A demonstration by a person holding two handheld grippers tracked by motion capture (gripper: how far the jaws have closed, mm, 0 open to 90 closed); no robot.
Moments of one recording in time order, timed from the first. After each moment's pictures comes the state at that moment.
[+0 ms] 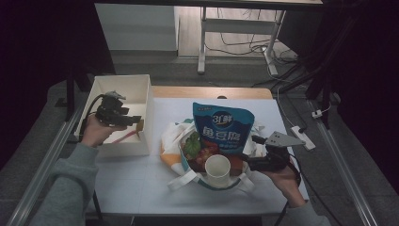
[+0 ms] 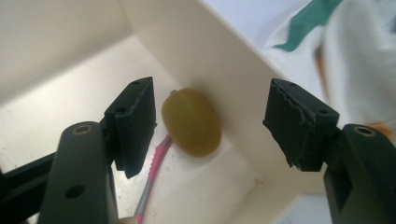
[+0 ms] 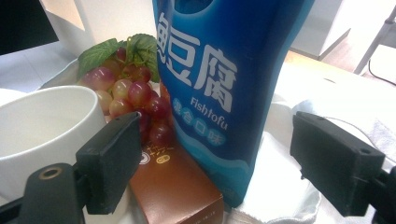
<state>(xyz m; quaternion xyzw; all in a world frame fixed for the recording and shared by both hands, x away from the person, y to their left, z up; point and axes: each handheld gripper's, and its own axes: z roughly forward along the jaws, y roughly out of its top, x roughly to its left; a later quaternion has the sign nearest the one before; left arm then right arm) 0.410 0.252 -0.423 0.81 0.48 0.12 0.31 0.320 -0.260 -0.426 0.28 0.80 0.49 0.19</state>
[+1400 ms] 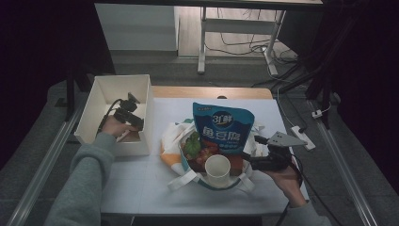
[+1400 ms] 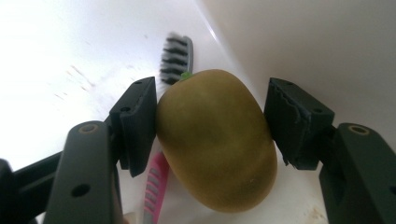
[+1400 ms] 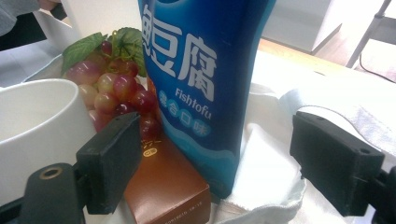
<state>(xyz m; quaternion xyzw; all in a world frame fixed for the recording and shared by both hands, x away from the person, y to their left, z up) 0.478 0.246 -0.496 0.81 0.54 -0.01 0.21 0.323 -0.267 -0.430 0.30 0.80 0.49 0.20</state>
